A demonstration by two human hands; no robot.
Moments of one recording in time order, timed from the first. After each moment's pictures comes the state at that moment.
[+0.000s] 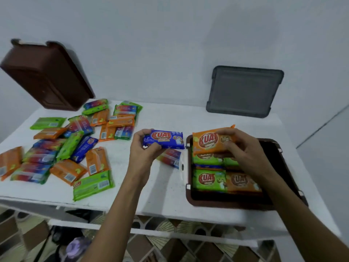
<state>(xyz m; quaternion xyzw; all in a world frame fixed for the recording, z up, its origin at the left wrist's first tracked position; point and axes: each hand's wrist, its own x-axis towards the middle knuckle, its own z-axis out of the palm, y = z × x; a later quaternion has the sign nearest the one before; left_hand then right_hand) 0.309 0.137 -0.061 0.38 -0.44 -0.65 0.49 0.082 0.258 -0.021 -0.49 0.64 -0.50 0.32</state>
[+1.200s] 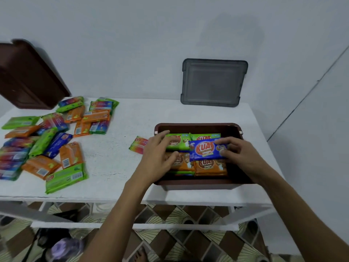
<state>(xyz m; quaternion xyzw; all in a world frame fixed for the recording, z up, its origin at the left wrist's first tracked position) 0.239 0.206 -0.085 0.35 -0.87 -0.26 0.24 0.007 0.343 -0.049 -0.39 0.70 -0.45 0.41</state>
